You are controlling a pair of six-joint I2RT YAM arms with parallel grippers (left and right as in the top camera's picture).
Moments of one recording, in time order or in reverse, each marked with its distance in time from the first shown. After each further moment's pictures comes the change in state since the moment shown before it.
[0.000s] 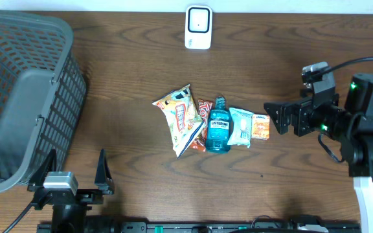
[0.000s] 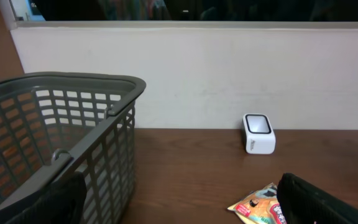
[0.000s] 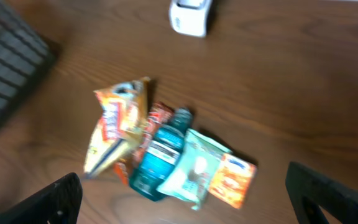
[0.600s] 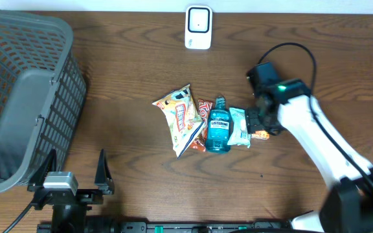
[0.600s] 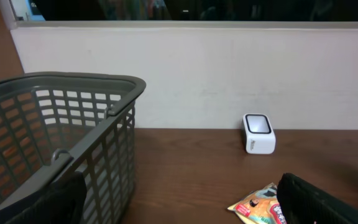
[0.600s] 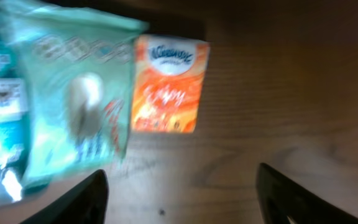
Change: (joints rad) left arm 0.000 0.000 0.000 0.000 0.000 0.000; right arm 0.371 0.574 0.005 -0.140 0.675 0.468
